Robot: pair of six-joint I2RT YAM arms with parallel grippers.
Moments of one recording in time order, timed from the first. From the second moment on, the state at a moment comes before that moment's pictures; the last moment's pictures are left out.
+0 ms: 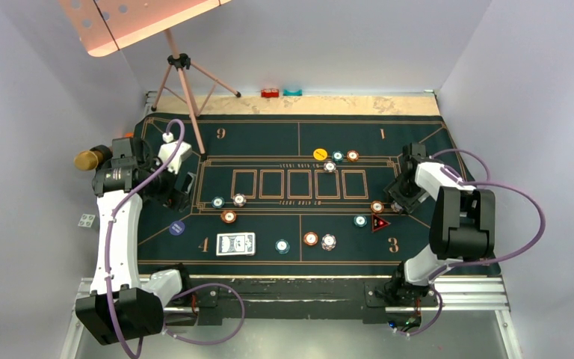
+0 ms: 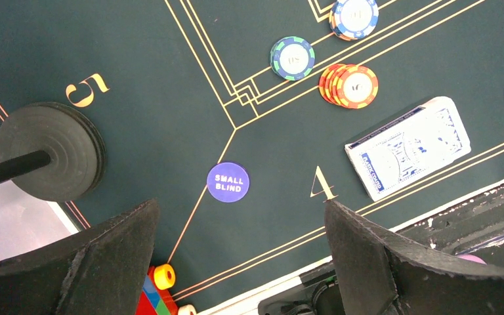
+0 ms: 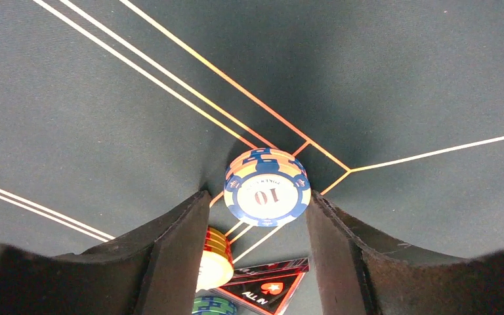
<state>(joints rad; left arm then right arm) 0.21 1.06 1.10 -1.11 0.34 0.59 -0.11 1.60 0.90 -0.66 0.19 0.79</state>
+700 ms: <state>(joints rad) -0.02 1.02 1.02 -1.20 0.51 0.74 0.33 1.26 1.09 -0.68 0.19 0.70</state>
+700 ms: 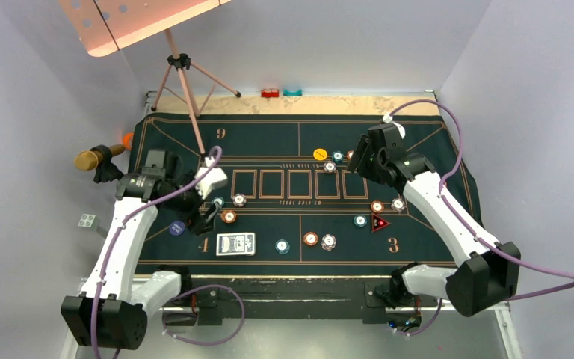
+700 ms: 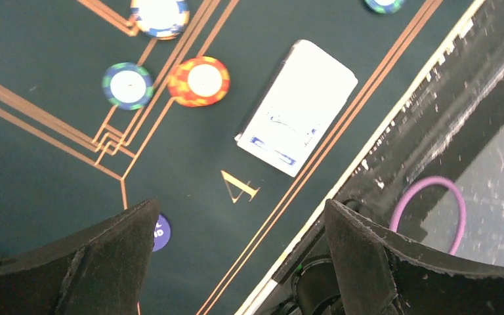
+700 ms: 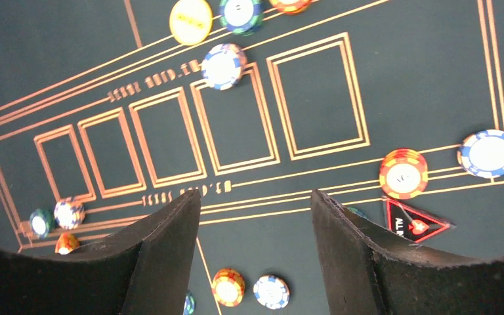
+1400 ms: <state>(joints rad) -0.54 1.17 0.75 -0.95 0.29 0.87 0.37 1.17 1.02 -0.61 -0.01 0.53</state>
